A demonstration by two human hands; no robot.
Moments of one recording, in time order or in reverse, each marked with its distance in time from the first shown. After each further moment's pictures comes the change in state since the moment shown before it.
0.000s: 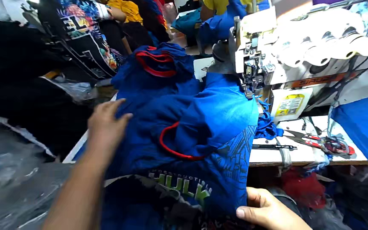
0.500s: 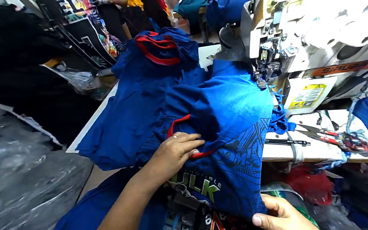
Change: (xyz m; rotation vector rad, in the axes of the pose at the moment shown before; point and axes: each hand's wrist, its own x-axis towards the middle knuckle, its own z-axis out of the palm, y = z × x) left_hand -0.075 0.049 0.082 -0.220 -0.206 0.574; right_hand -0.023 0.021 -0.005 -0.124 0.088 -0.034
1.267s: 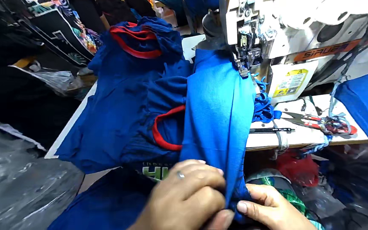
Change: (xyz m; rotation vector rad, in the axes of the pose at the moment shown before) left_hand 0.001 0.120 -0.040 -0.335 -0.065 0.138; right_hand 0.001 -0.016 0.012 0.091 -0.029 -0.159
